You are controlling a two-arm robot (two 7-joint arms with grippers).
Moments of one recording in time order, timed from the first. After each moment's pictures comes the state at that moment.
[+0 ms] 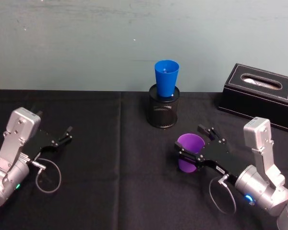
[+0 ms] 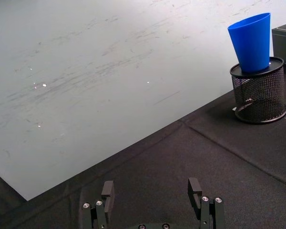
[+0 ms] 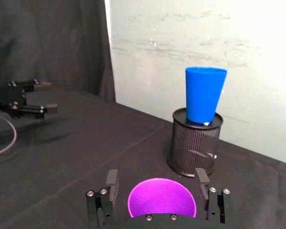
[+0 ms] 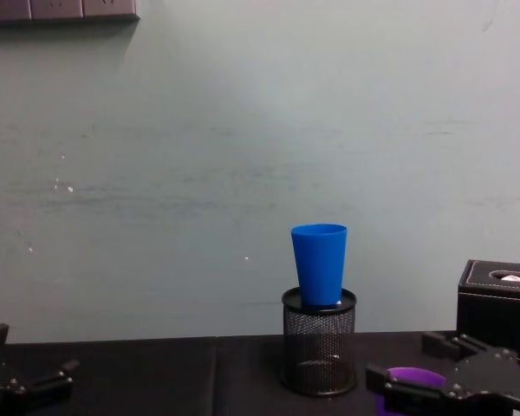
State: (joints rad) left arm -0.20 0.60 0.45 -1.41 -0.25 -0.12 0.03; right arm 0.20 0.36 -0.32 -1.34 0.30 -0.18 0.48
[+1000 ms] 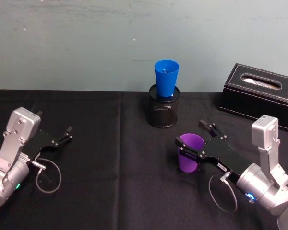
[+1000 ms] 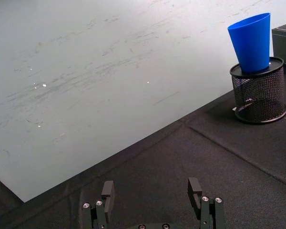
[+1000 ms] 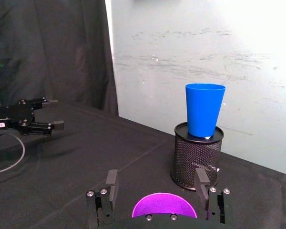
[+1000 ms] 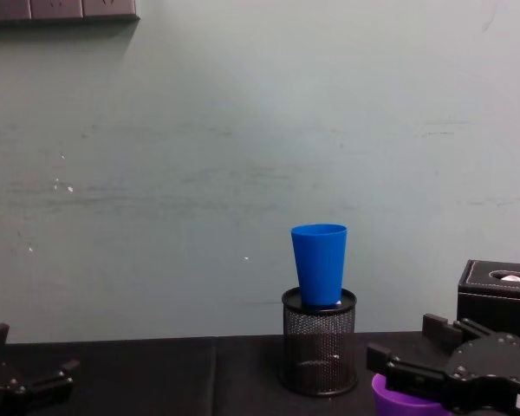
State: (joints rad) left arm -0.20 0.60 0.45 -1.41 -0.25 -0.12 0.03; right arm 0.19 0.36 -0.31 -1.35 0.35 -0.22 0.50
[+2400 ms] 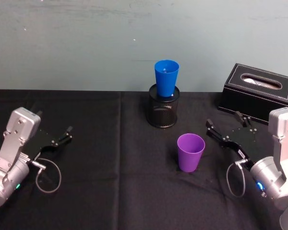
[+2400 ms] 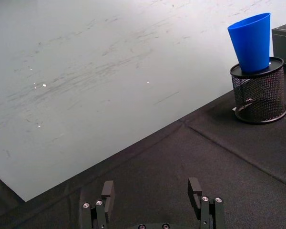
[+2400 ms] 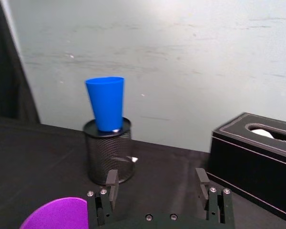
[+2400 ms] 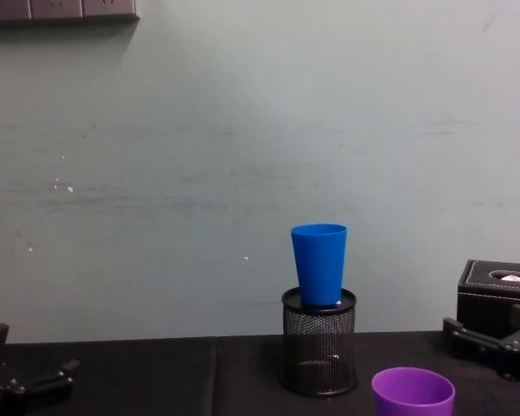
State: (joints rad) left arm -0.20 0.60 0.45 -1.41 -0.25 -0.12 0.03; right arm 0.17 0.26 -0.18 -1.34 0.25 -0.16 0.24
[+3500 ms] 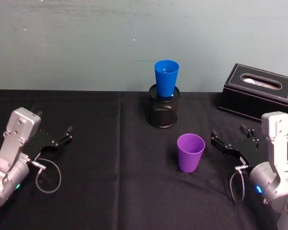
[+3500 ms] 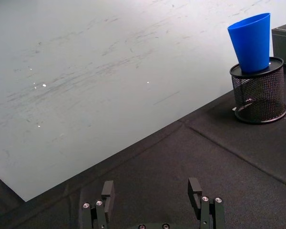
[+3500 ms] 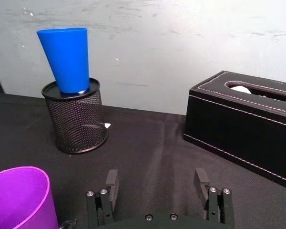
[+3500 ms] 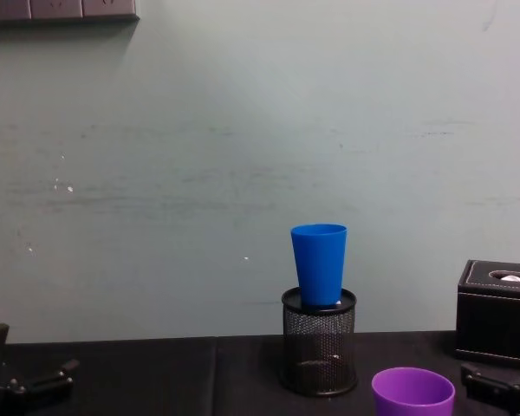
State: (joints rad) left arm -0.20 0.60 0.45 -1.41 -0.25 -0.12 0.03; right arm 0.18 0.20 -0.13 -1.29 0.14 -0.03 0.18
